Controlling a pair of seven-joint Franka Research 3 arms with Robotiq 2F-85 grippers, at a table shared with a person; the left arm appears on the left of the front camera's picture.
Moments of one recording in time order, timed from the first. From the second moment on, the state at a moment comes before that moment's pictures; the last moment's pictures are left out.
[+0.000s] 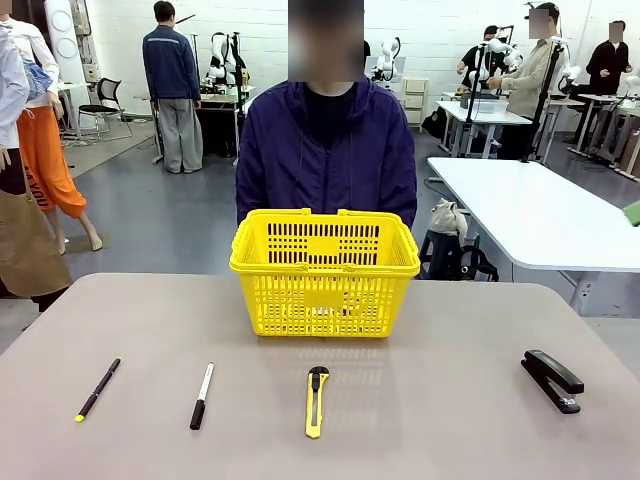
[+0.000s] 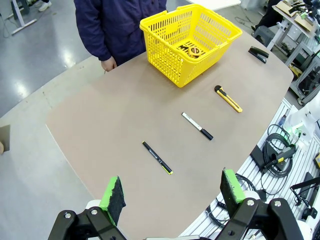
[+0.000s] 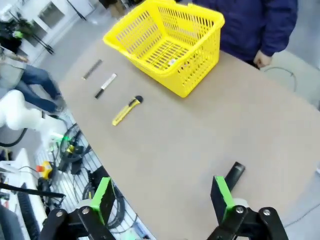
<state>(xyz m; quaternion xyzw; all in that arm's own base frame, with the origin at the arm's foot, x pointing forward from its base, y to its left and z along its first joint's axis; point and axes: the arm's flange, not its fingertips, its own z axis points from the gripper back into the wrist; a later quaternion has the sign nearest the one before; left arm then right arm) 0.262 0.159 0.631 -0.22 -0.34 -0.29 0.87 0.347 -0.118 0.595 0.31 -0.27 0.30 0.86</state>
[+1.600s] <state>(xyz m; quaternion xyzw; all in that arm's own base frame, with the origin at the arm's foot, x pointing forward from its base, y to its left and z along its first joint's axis) 0.262 0.160 0.631 -0.22 -0.34 -0.29 0.87 0.275 -0.158 0.594 0.32 -0.34 0.28 0.84</state>
